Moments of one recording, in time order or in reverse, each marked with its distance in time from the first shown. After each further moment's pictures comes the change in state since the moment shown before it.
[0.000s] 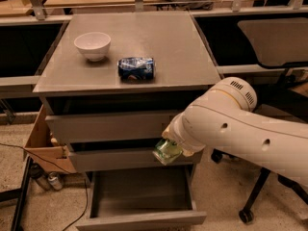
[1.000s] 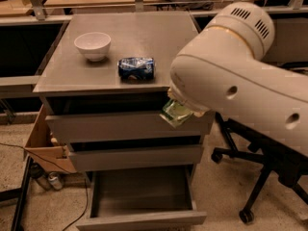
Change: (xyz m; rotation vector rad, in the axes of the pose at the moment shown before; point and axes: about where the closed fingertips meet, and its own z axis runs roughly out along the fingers) arm 0.055 -0.053 -0.112 -0.018 0.247 -0.061
